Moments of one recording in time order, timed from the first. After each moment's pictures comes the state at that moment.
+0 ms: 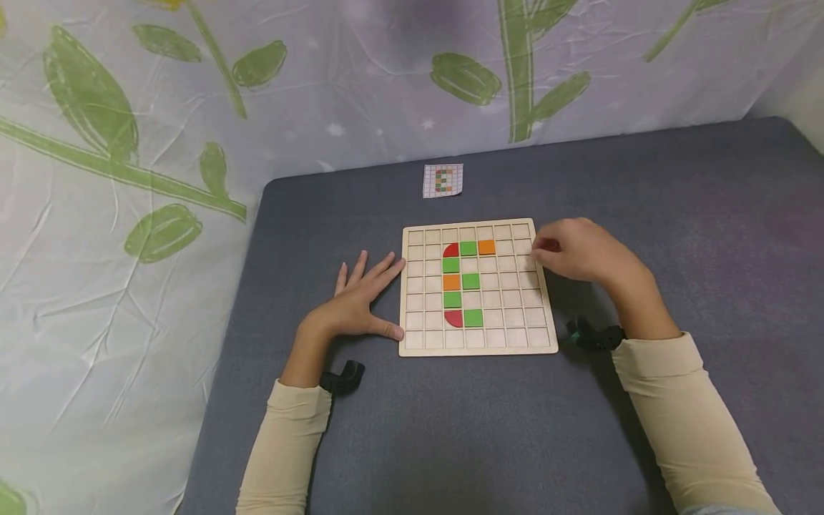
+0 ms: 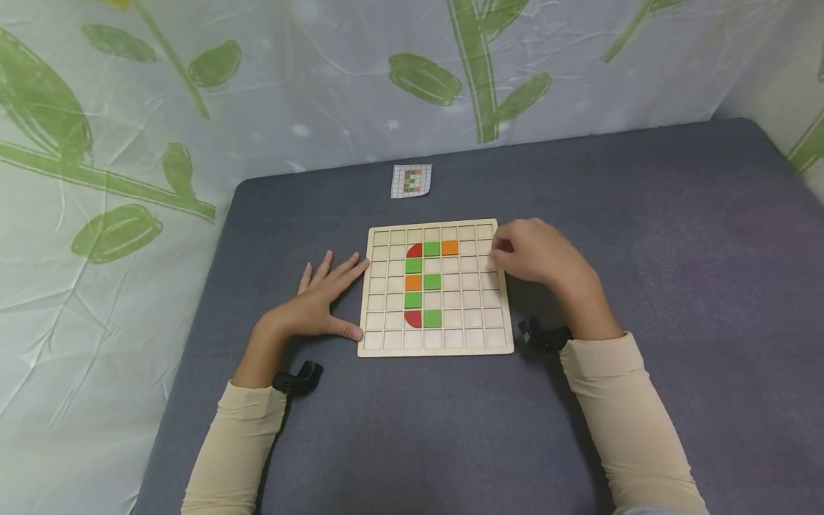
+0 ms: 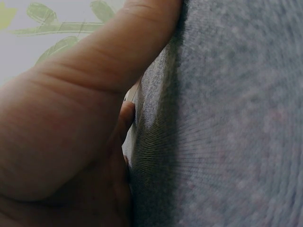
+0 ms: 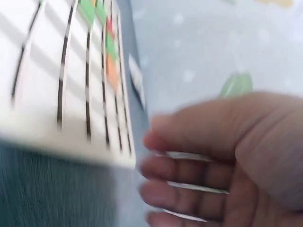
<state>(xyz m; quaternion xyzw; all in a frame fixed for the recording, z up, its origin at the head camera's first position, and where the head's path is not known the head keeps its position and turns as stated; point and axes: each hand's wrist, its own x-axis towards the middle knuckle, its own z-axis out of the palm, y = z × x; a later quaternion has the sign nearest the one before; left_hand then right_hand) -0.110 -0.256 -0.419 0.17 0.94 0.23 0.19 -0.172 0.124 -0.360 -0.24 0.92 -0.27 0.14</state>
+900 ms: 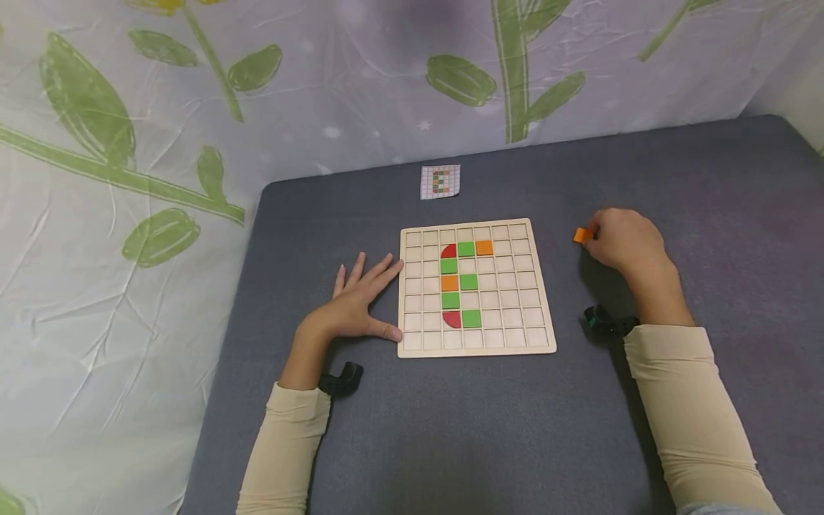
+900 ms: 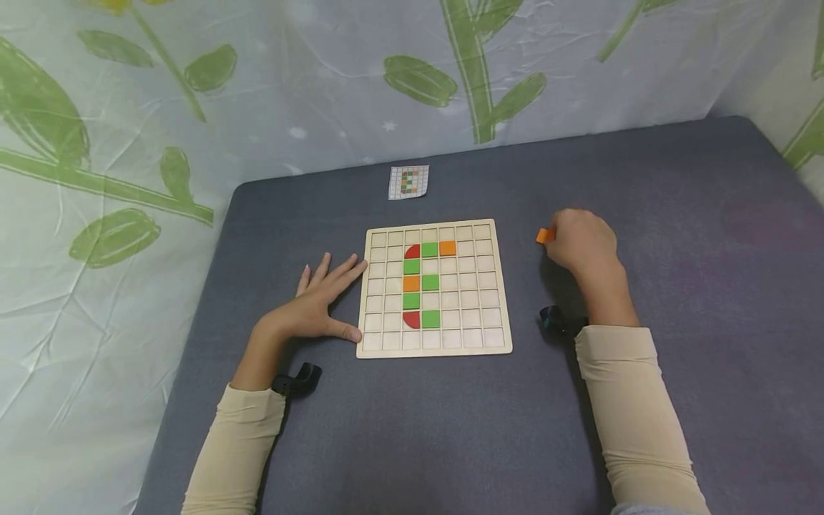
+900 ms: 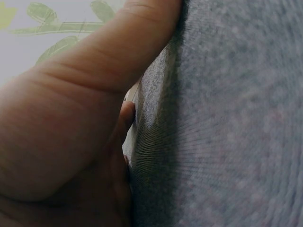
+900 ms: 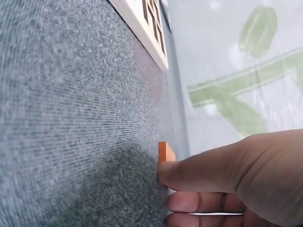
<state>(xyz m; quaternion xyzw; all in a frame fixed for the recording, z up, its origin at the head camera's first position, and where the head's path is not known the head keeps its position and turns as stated) -0.109 -0.256 -0.419 0.17 0.94 0.23 0.19 -0.193 0.181 -0.387 -0.09 0.98 -0.18 0.08</state>
